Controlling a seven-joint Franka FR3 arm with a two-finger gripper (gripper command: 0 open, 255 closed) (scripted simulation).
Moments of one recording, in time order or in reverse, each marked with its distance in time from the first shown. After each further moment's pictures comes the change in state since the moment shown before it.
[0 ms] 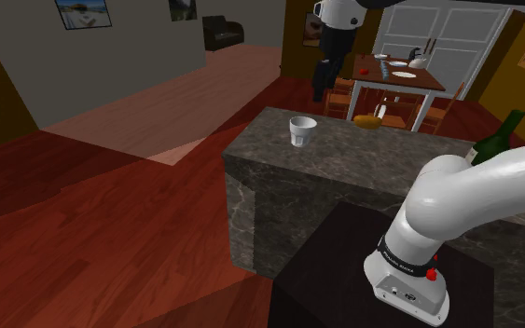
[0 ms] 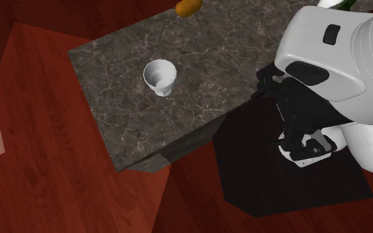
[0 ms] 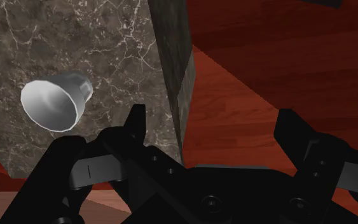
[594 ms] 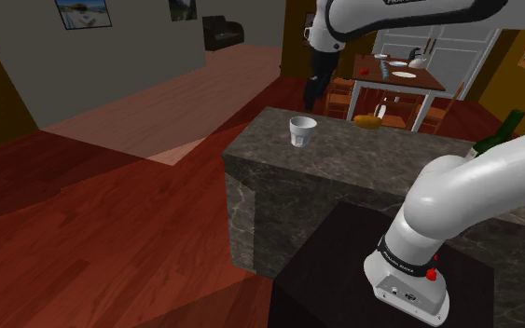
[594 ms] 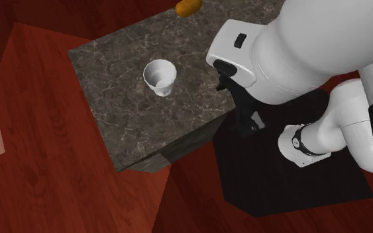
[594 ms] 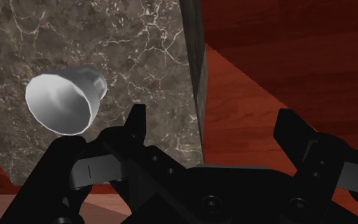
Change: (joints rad) arm -0.034 0.133 -0.083 -0.060 -0.060 0.196 -0.071
